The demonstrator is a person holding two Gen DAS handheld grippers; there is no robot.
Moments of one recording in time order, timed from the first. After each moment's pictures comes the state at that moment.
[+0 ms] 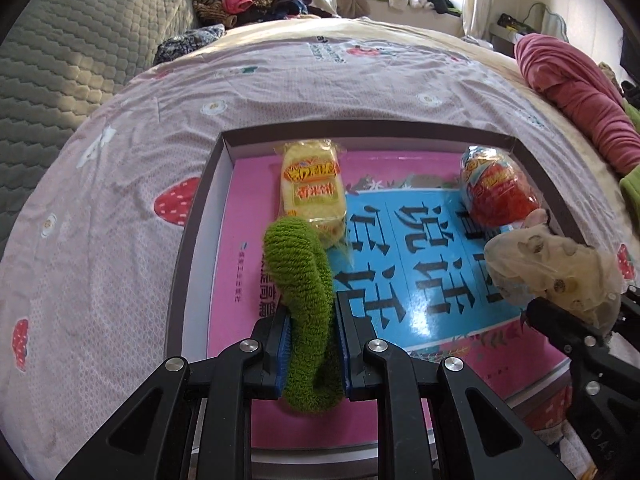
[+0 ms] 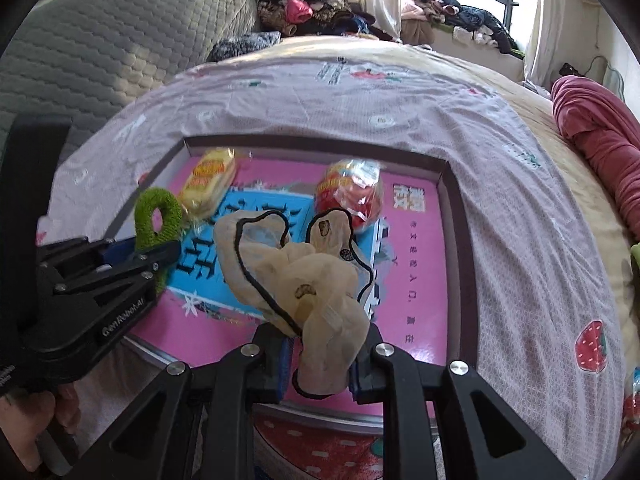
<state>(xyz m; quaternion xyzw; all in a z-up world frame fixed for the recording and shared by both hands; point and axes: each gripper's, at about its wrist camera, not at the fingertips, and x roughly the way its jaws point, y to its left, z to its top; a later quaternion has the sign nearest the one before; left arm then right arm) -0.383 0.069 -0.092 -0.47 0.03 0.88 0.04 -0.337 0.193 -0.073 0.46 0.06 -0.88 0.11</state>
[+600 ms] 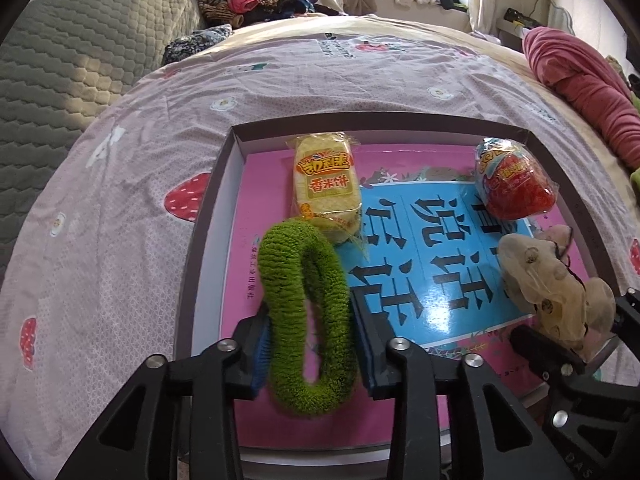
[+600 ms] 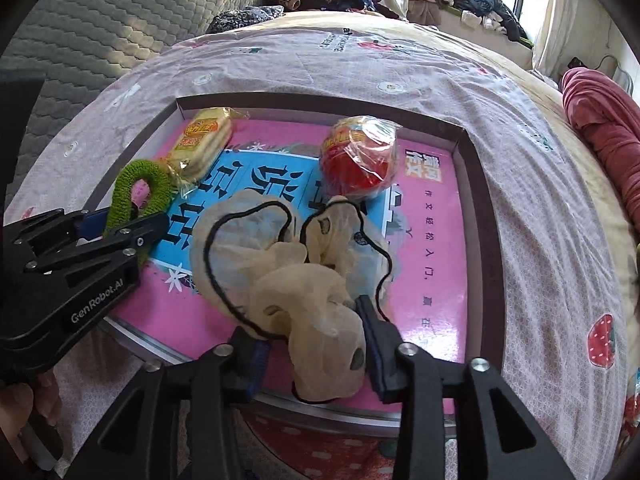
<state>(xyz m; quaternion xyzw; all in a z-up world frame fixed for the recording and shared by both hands) -0.382 0.067 -0.095 -0.46 0.05 0.89 0.01 -0.342 0.188 -0.095 0.49 0.07 -0.86 0.11</state>
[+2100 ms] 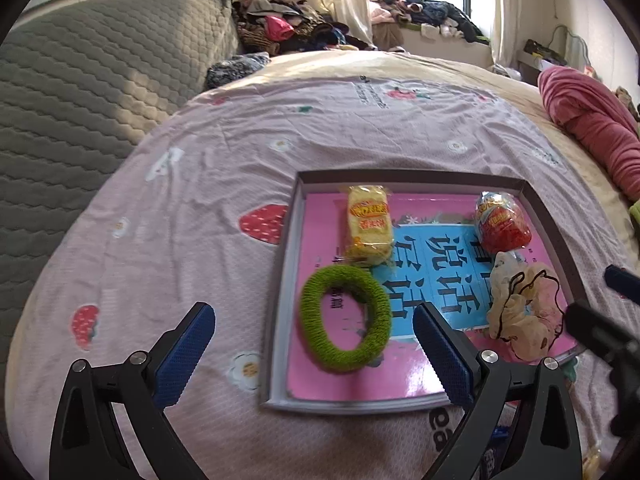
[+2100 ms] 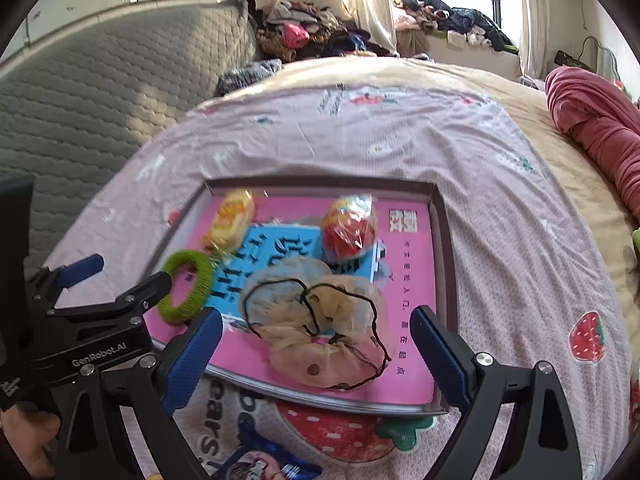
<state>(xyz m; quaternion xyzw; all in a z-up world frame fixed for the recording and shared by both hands) -0.334 0.040 -0.032 -0.41 0.03 0.91 -0.03 -0.312 0.215 -0.019 0.41 -0.02 -0.90 0.13</state>
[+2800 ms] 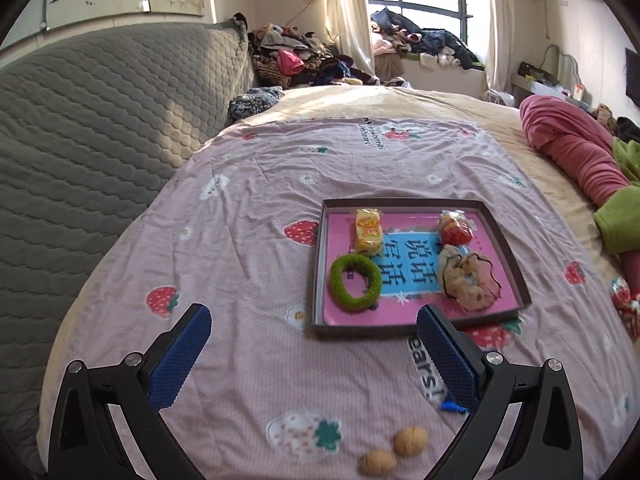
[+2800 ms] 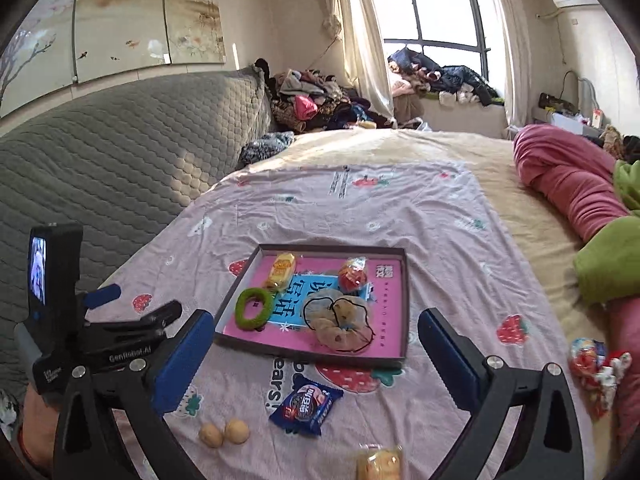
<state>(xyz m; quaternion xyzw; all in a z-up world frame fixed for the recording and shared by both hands) -0.205 0.022 0.064 -0.37 0.03 0.93 -0.04 -0.167 0.241 0.106 0.30 -0.03 -0.94 0.14</state>
